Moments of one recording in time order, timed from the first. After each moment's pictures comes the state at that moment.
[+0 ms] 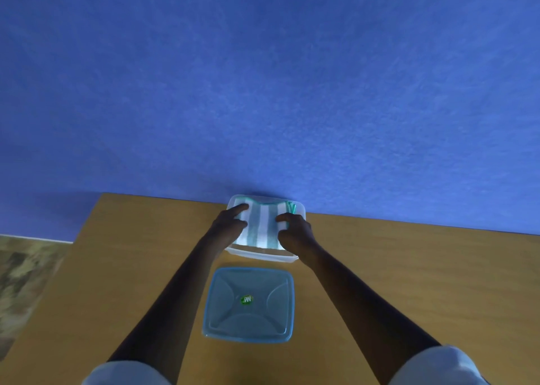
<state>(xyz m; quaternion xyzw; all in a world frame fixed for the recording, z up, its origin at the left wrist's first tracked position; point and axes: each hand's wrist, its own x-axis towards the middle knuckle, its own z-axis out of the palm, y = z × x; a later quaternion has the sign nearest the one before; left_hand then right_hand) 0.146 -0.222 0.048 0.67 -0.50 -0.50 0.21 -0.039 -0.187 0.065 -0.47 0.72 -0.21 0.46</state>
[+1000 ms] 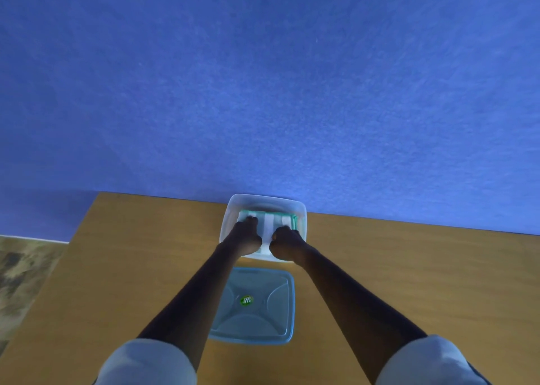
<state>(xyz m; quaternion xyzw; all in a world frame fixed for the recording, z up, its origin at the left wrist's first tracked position) 0.109 -0.217 0.032 0.65 -0.68 -0.34 -0.07 -0.022 -0.189 0.051 -0.59 0.69 0.02 0.42</state>
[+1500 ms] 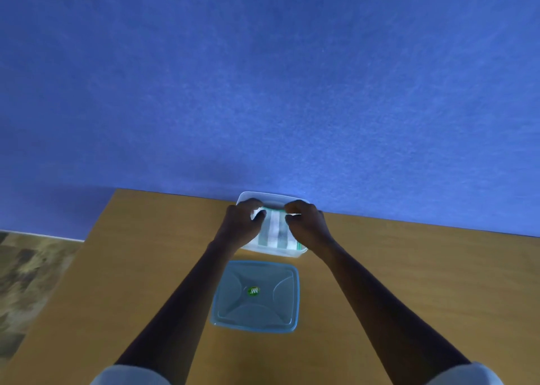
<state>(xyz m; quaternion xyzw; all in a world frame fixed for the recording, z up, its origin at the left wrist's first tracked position) 0.134 -0.193 0.080 0.63 -0.69 -0.29 0.20 -0.041 -0.173 0.098 -0.56 0.70 -0.26 0.36</state>
